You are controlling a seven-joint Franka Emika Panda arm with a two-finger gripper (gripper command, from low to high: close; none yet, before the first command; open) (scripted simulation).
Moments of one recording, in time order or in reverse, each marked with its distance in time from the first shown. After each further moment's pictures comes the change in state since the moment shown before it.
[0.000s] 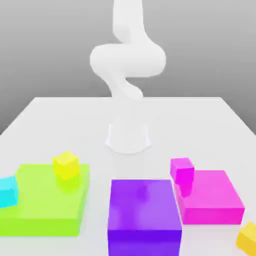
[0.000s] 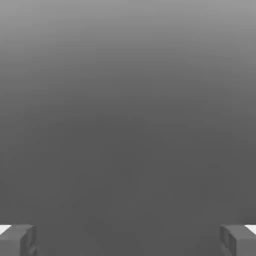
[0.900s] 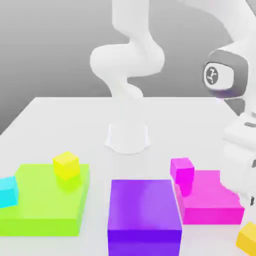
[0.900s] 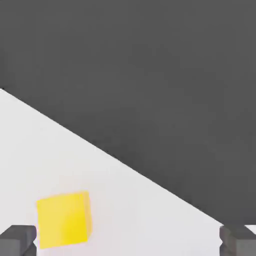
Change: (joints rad) arm 0.272 0.991 0.185 0.070 -0.125 0.257 -0.022
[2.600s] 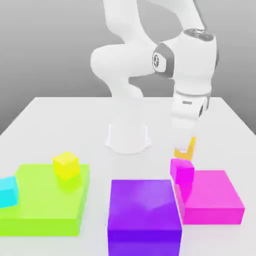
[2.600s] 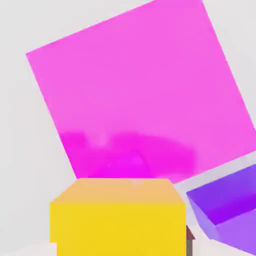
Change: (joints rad) arm 0.077 -0.575 -0.050 -0.734 0.212 0.083 -0.725
